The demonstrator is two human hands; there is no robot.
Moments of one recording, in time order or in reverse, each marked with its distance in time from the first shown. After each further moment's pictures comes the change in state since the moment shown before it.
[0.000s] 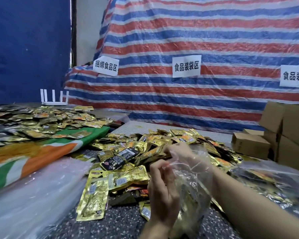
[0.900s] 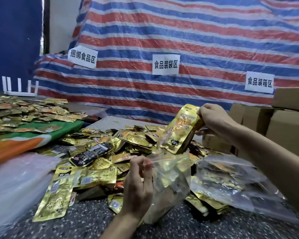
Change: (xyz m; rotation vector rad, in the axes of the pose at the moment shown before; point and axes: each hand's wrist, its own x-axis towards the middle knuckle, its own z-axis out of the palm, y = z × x) left_hand -0.005 0.014 0.009 0.023 -0.121 0.067; right_hand -0.082 -0.060 -0.150 -0.071 0.390 -0.258
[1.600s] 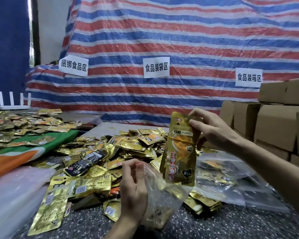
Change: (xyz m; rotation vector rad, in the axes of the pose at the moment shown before) left_hand 0.001 0.014 0.009 -0.120 0.043 -0.177; right_hand -0.049 0.011 -0.038 -0.112 -0.280 -0.404
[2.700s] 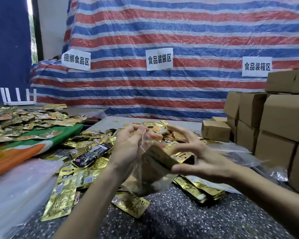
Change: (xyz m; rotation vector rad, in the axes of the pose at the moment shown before) left_hand 0.079 0.054 -0.018 -0.487 -0.347 -0.505; right_hand -0.047 0.015 0.057 -0.149 -0.282 -0.170
